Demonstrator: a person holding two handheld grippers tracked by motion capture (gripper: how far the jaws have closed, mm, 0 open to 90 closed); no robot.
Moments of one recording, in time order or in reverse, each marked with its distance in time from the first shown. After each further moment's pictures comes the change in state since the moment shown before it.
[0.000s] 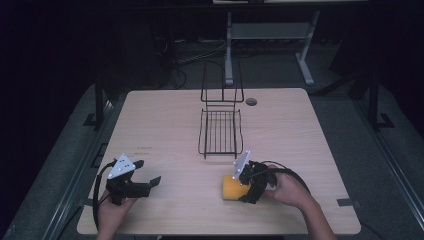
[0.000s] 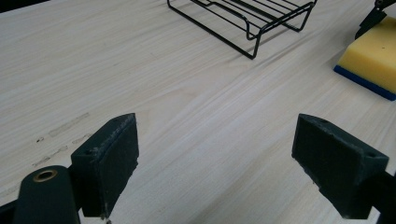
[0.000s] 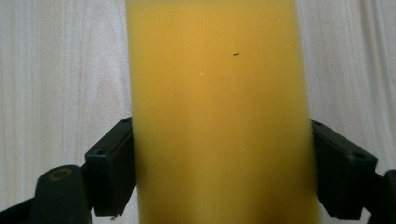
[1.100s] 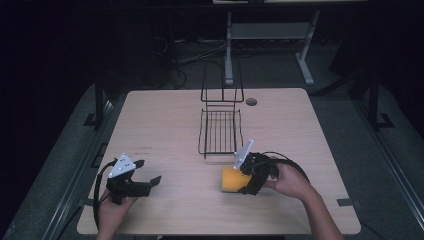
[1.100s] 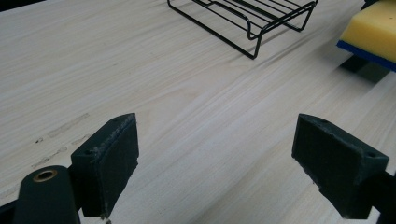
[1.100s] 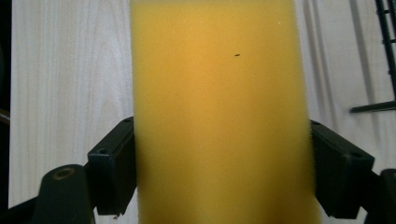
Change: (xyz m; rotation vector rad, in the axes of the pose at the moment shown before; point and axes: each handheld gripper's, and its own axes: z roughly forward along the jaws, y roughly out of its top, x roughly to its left) left arm 0.001 0.001 0.002 0.001 -0.003 -0.005; right arm -0.015 0.009 -0.025 -0.052 0.012 -0.002
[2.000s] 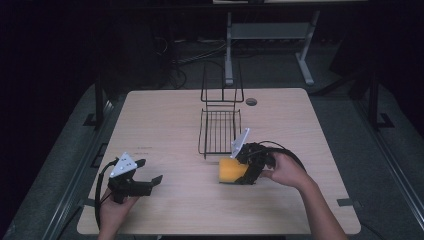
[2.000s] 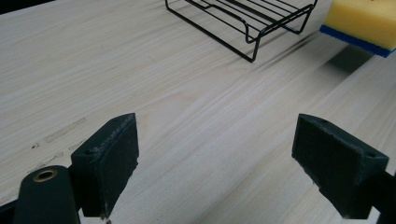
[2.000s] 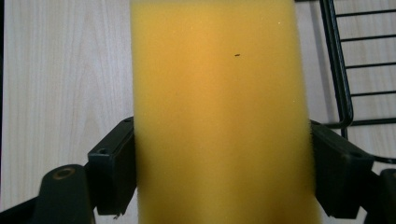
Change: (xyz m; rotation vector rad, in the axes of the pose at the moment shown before) left arm -0.002 0.002 0.002 -0.008 -0.001 0.002; right arm -0.022 0.017 -0.009 0.001 0.007 -0.001
